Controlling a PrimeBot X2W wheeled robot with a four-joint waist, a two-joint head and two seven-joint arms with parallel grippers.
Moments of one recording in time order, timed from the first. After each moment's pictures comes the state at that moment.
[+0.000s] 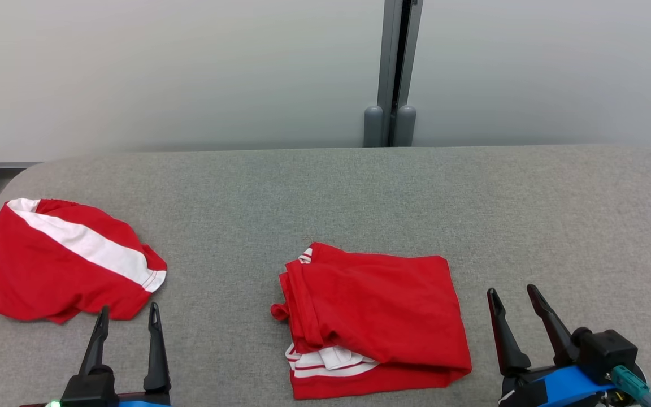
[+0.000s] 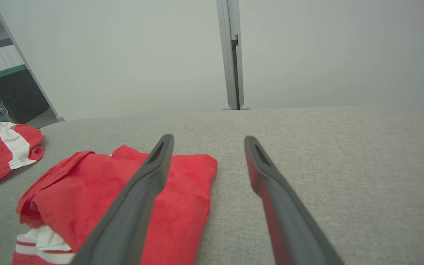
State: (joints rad) left arm 0.10 0.06 0.04 0.15 -0.01 -0.03 -0.26; right arm -0.02 -0.06 0.06 0.23 0.20 0.13 -0.23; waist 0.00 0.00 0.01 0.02
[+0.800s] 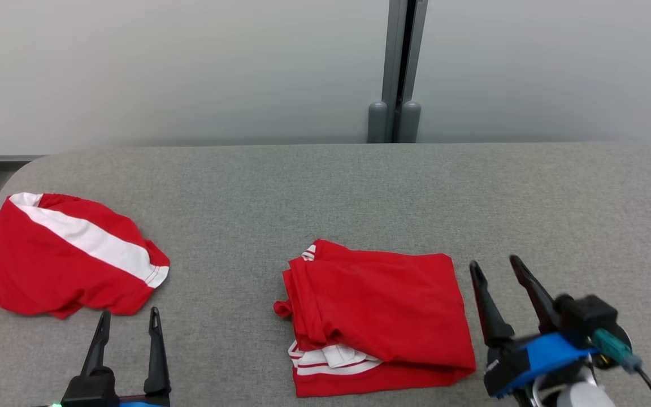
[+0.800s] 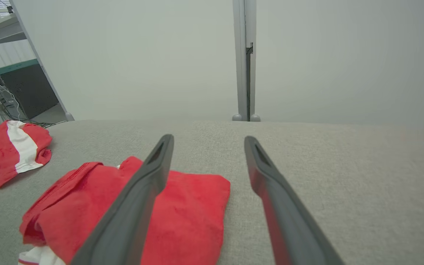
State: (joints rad) left arm 0.10 0.08 0.02 0.18 -0.03 -0.02 -0.26; right arm -0.09 -0.05 0.08 0.24 0.17 0.13 -0.18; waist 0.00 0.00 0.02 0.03
